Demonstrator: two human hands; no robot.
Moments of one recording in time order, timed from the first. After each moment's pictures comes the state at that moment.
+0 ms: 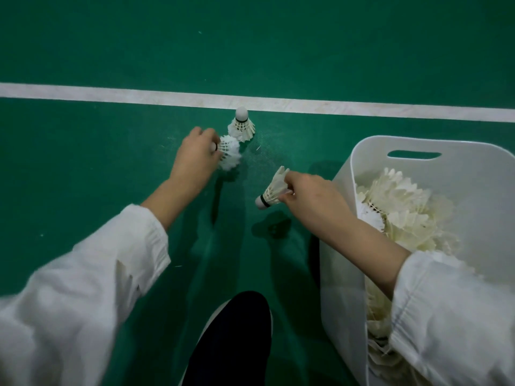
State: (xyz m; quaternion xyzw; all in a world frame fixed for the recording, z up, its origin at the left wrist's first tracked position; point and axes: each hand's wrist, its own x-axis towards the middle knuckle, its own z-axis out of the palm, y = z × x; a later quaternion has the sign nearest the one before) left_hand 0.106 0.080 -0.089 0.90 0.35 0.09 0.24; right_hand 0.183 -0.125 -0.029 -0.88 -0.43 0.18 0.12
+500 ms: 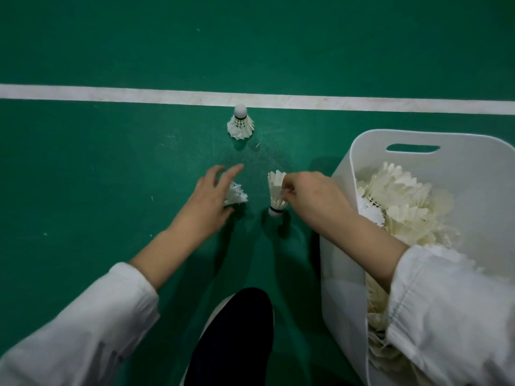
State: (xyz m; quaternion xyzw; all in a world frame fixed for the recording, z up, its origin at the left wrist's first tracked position) left_hand 0.049 0.022 -0.102 0.94 0.22 -0.04 0.25; right_hand 0.189 -0.128 -0.032 -0.87 -0.44 0.21 0.10
